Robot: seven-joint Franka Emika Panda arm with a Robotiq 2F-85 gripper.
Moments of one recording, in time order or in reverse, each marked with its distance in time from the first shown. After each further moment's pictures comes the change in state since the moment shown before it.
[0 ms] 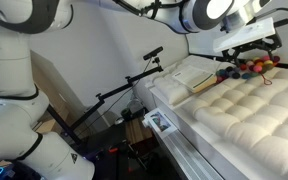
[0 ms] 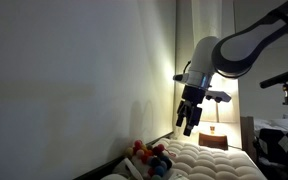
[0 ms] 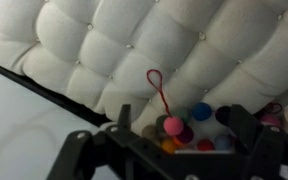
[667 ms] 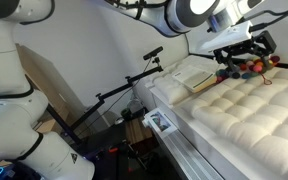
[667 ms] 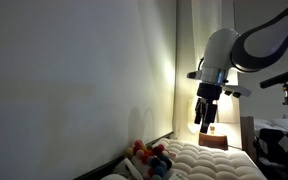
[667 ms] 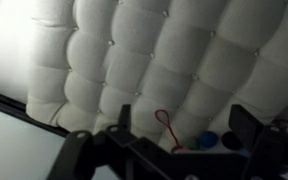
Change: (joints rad) arm 0.039 -0.164 -0.080 -0.217 -0.079 0.013 0.258
